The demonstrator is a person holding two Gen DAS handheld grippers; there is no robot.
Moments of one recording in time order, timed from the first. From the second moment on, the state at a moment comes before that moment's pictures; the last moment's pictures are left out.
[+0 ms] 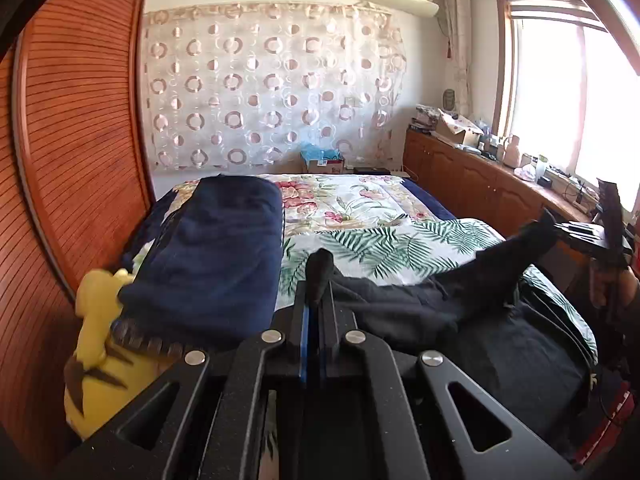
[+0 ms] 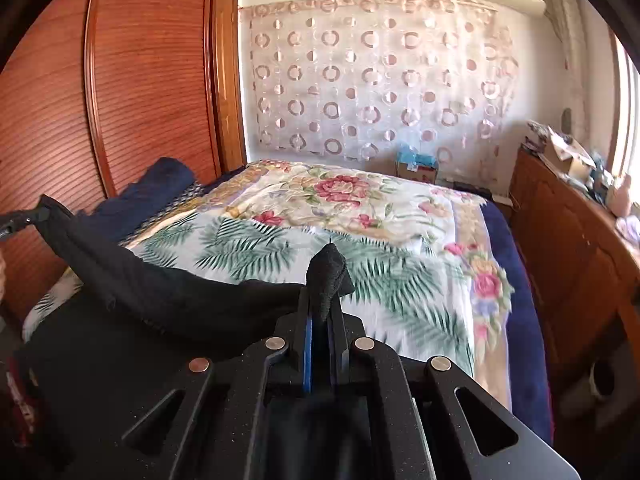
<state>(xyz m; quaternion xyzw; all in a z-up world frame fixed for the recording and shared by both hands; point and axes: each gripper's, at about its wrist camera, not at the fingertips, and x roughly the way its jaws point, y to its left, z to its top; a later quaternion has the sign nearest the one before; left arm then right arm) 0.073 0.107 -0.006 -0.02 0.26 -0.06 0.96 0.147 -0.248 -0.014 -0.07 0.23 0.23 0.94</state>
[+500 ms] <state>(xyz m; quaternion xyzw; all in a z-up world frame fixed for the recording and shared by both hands) -0.029 0.108 -0.031 -0.03 0.28 -0.07 0.96 0.009 -0.322 -0.013 -0.01 0.26 0.24 0.94</state>
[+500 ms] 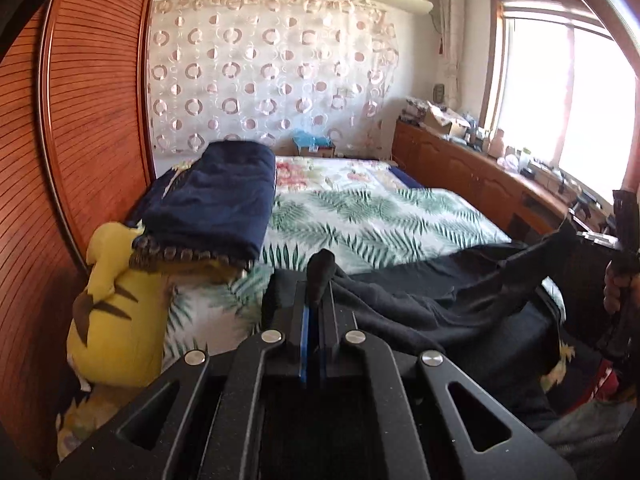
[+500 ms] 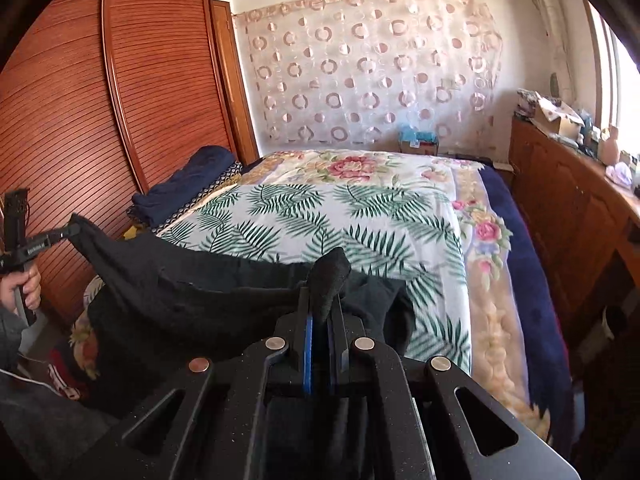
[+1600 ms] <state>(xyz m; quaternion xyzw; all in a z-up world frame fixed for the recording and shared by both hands) -0.002 0.117 -0.044 -0.01 0.30 -0.06 0.95 0.017 -0.322 0.006 -0.08 0.28 0.18 0.94</state>
